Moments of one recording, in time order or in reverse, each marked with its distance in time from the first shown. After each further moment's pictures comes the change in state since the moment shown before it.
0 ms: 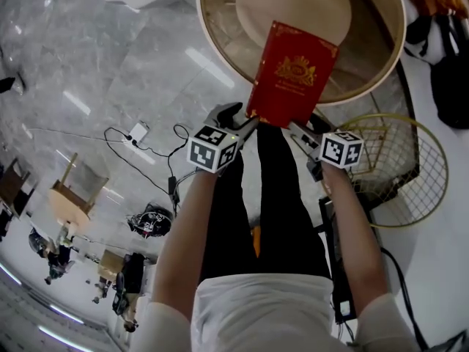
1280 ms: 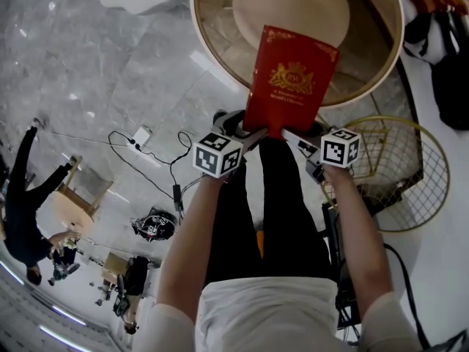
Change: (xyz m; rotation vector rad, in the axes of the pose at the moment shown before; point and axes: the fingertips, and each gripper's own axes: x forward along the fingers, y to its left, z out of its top) left arm 0.021 -0.018 -0.010 -0.072 -0.014 -0.061; right arm 0.011 0.032 0.001 0.011 0.051 0.255
